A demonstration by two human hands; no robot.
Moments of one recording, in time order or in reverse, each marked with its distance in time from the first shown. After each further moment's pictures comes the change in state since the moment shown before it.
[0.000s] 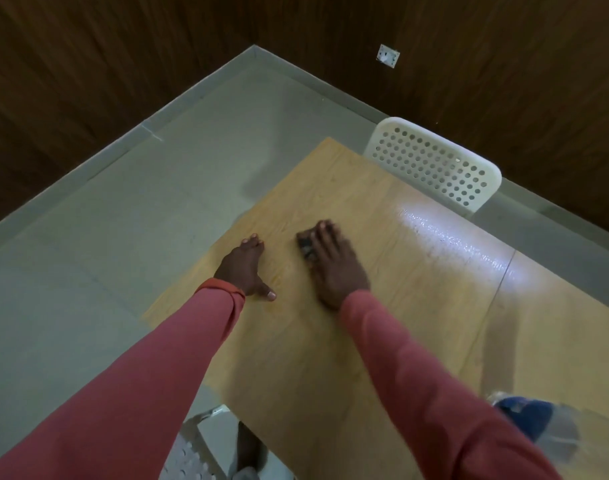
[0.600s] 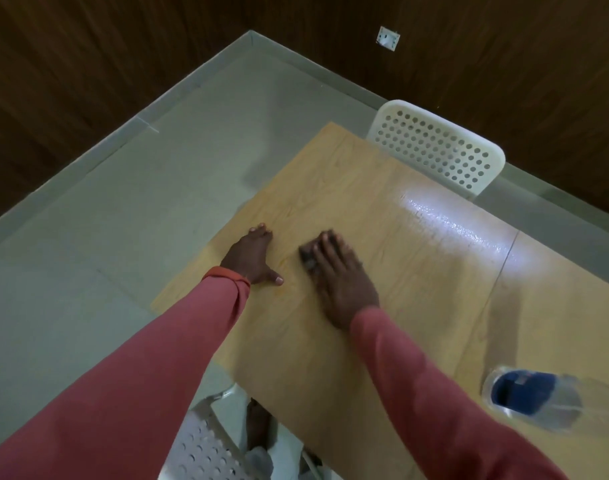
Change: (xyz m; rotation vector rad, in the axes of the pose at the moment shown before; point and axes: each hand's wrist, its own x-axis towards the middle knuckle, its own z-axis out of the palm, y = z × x) left_hand -0.008 -0.006 0.005 0.015 0.015 0.069; right_hand -0.055 -0.013 0.021 0.008 0.028 -0.032
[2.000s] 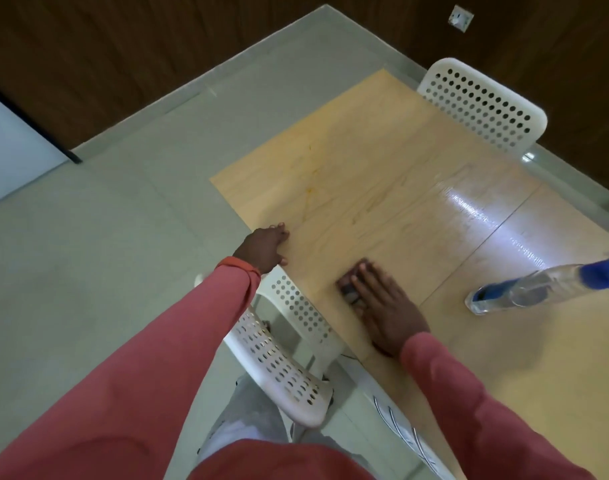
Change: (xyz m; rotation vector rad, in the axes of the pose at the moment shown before) left_hand -0.196 0.003 0.115 -0.124 0.047 -0.054; right_hand -0.249 0.019 0.020 -0.066 -0.184 -0.305
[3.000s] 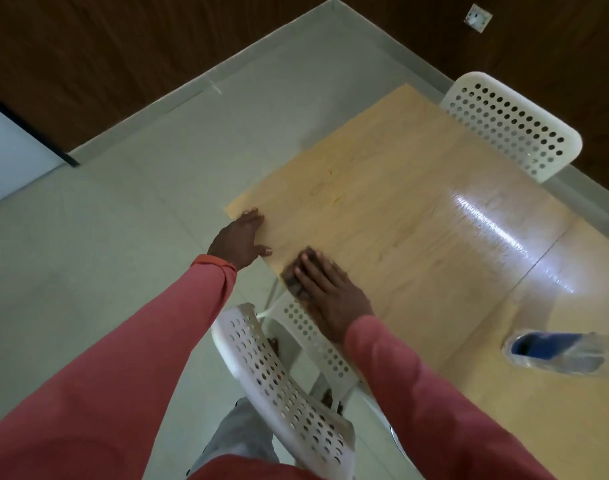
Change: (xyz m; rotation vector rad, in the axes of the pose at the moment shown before) left_hand 0.053 -0.087 -0.068 -0.020 0.138 -0.090; right_hand 0.161 -0.084 -0.024 -0.086 -0.048 -0.101
